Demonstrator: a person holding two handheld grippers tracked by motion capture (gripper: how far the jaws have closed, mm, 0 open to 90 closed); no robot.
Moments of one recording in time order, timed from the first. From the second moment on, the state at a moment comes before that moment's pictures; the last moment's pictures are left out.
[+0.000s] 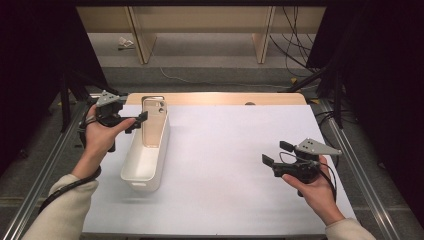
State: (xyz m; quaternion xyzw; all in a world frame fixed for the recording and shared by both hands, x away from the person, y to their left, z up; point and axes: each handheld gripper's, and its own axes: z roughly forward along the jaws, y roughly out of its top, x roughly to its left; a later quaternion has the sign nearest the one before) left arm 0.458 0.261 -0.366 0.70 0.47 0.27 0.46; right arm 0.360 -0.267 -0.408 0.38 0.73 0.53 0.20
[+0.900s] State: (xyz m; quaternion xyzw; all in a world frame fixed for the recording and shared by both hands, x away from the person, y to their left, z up) left arm 0.391 0.257 -0.392 0.71 0.45 0.25 0.48; right arm 0.363 -0.271 -0.410 0.38 0.73 0.52 0.20
